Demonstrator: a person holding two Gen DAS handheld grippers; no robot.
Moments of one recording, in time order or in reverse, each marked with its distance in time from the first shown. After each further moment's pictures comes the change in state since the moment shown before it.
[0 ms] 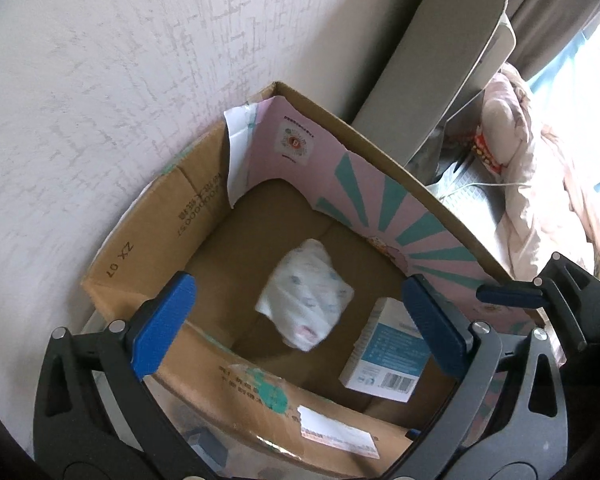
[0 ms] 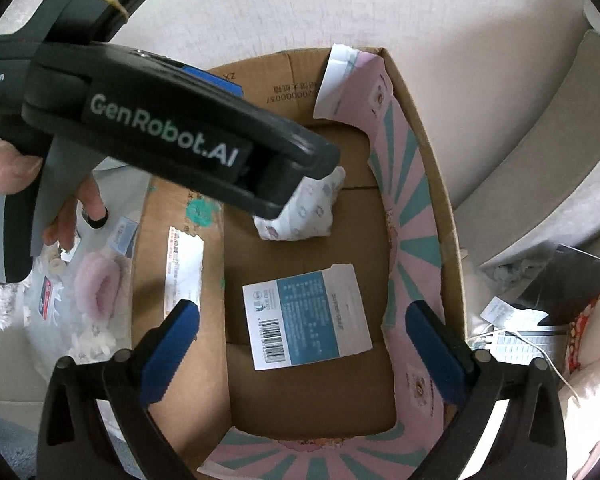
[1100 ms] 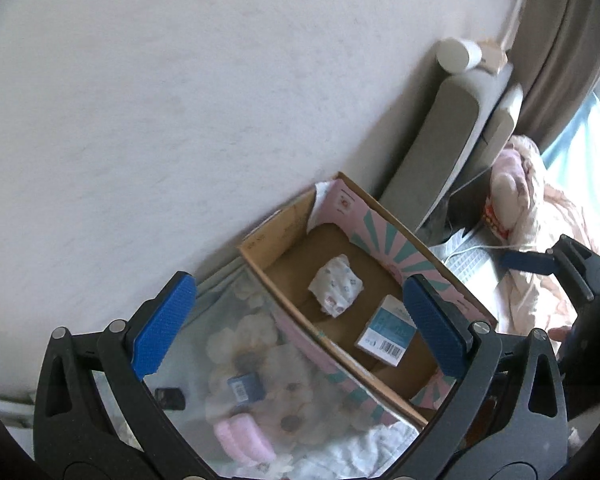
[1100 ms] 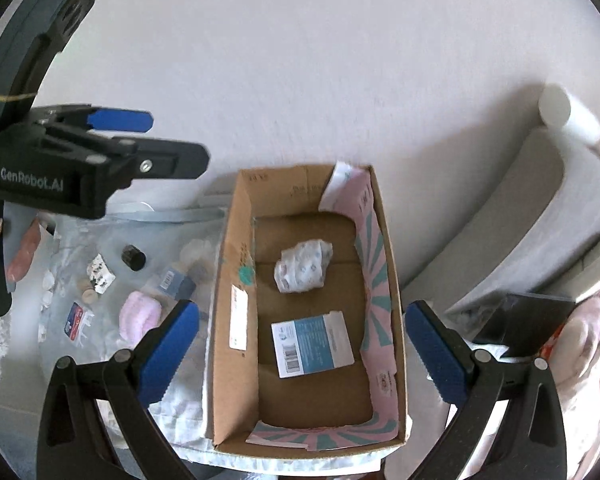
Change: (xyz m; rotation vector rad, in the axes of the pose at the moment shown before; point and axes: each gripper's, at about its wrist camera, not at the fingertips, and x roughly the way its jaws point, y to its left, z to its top) left arm -0.184 0.018 -0.054 -0.129 -0.274 0.144; right arm -0.118 0.041 0.005 -0.054 -0.223 -0.062
